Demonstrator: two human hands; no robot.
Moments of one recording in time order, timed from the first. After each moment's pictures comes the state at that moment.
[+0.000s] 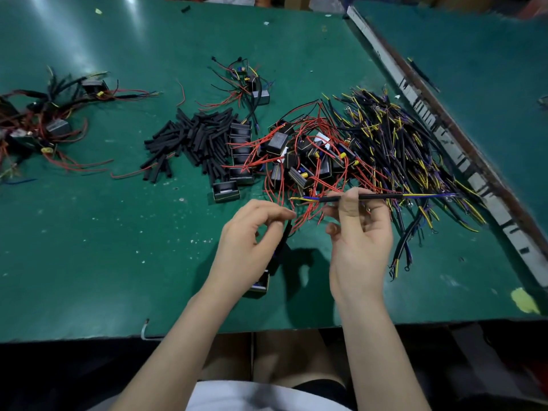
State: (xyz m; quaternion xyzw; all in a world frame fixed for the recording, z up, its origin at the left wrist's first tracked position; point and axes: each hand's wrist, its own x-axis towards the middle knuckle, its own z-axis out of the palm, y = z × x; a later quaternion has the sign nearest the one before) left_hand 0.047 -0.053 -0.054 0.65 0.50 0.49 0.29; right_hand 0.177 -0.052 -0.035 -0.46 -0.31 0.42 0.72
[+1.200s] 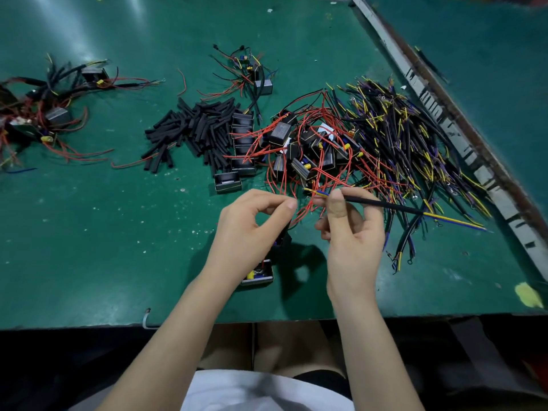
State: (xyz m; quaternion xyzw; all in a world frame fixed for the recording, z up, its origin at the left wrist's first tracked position) left_hand 0.048 -0.053 -0.039 0.60 0.54 0.48 0.35; right_hand 0.170 -0.062 -0.040 -0.48 -0.37 0.41 0.69
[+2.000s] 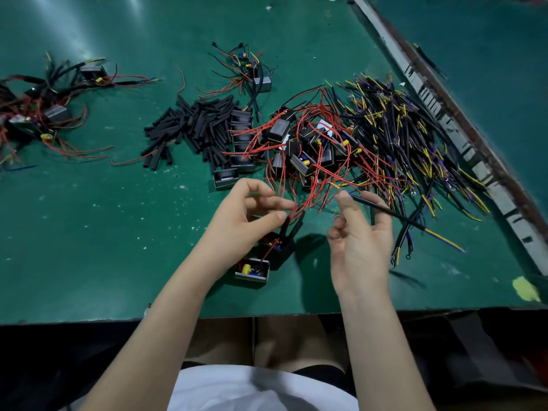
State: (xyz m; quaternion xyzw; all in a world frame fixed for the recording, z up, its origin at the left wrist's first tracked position) left_hand 0.033 -0.049 -0.046 0.52 0.46 0.47 0.54; right_hand 0.182 -0.058 -0.039 -0.45 -0.17 0.51 0.71
